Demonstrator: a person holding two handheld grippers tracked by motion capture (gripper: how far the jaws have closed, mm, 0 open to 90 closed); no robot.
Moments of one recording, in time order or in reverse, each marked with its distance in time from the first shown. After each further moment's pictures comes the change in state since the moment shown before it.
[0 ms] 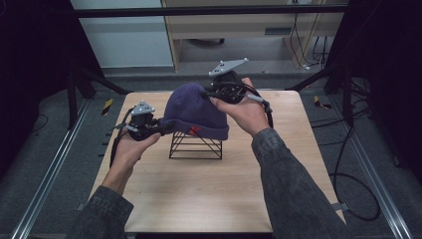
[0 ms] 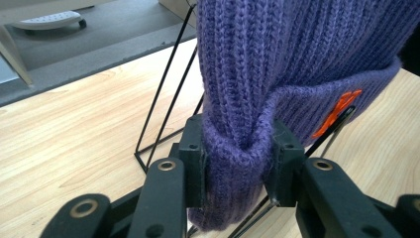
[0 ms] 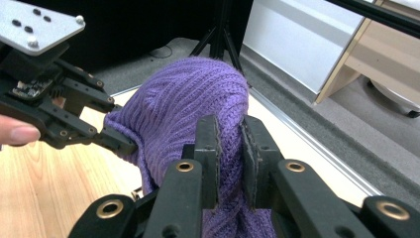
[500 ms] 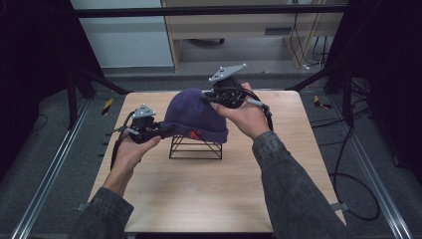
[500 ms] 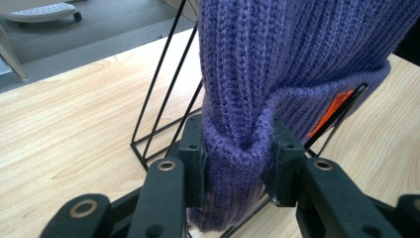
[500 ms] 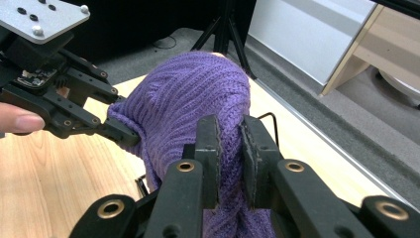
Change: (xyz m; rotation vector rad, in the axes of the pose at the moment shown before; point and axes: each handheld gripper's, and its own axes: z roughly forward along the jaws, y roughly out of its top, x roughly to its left) left arm 0.000 -0.011 0.006 0.023 -0.003 0.000; right arm 0.001 -0.012 0.005 0.031 0.020 0.002
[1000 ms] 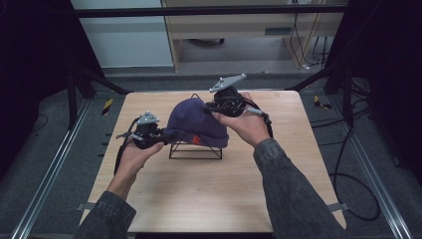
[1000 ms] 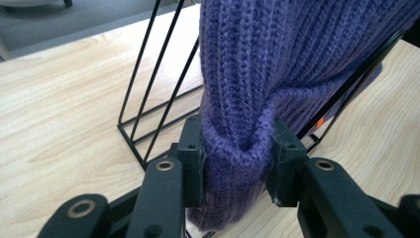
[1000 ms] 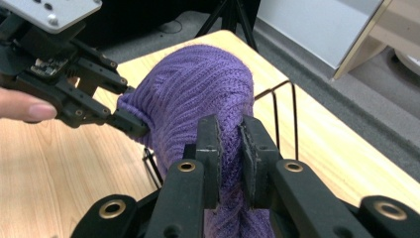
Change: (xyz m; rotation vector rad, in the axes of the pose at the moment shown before) left arm 0.000 -0.022 0.016 0.037 -0.013 -0.019; right arm 0.005 -0.024 0.010 0.054 0.026 0.010
